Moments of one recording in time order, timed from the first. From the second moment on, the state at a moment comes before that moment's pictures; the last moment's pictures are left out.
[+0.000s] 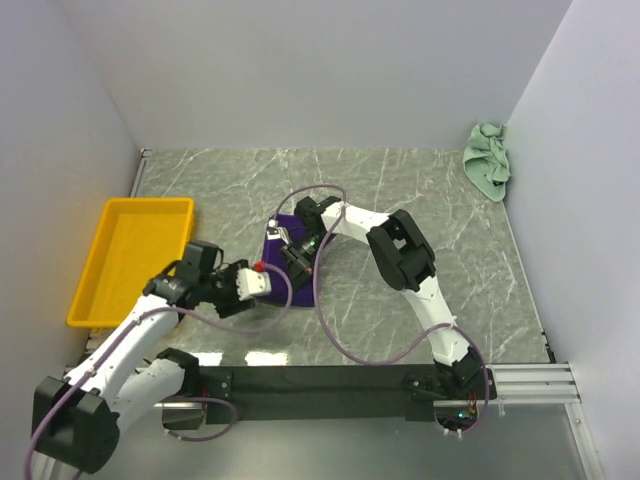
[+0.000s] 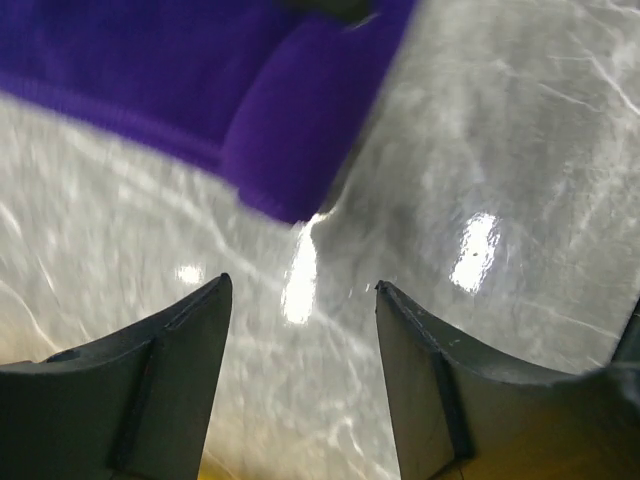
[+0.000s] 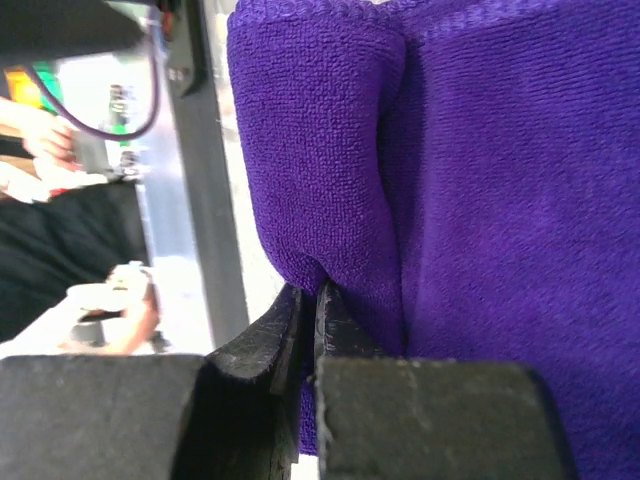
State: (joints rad) left arm -0.28 0.93 0.61 -0.66 0.50 0.93; right arm 0.70 2.39 1.80 -0.95 -1.07 -0.35
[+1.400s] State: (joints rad) left arm -0.55 1.65 1.02 -0.66 0.42 0.81; right arm 0.35 1.76 1.50 -0.65 -0.54 -0.07
